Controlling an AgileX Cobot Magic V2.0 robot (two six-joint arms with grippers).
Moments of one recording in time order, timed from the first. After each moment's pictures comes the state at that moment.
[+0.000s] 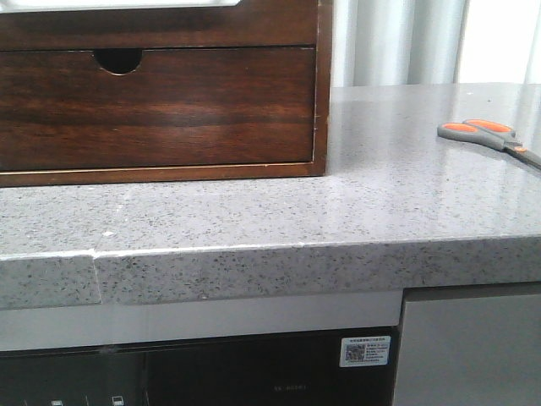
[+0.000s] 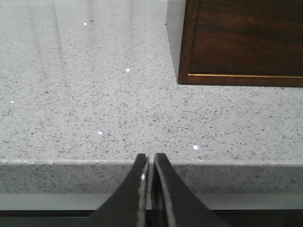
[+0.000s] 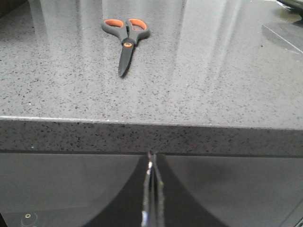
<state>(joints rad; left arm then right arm) 0.02 0.00 -0.01 0.04 0.32 -0.07 -0.08 -0.01 0.01 -0.11 0.33 -0.03</state>
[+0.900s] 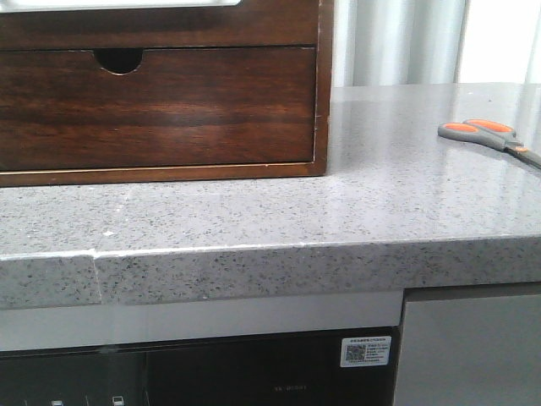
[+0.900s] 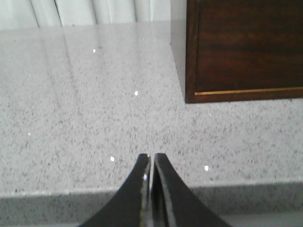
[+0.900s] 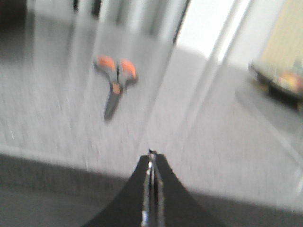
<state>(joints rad) 0.02 0.00 -0.01 0.11 0.23 -0.07 -0.08 -0.01 0.01 -0.32 0.15 -0.03</state>
